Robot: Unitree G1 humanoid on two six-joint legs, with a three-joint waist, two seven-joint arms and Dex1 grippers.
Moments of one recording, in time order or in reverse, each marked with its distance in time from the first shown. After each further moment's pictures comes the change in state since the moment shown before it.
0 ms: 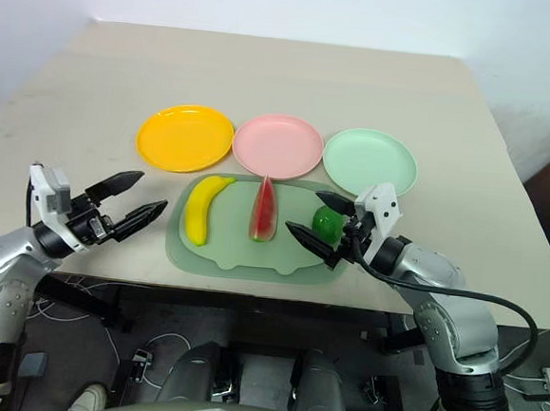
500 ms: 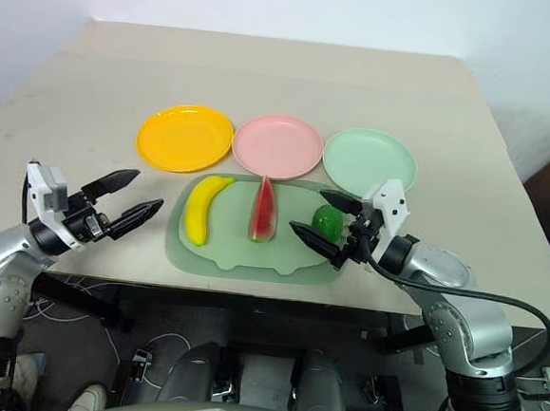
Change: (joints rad) left arm 0.005 0.040 0.035 0.050 -0.001 -0.005 -0.031; right arm 0.001 -0.040 -0.033 -0.050 0.076 0.048 0.033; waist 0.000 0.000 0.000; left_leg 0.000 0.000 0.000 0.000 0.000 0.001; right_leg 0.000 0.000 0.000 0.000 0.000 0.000
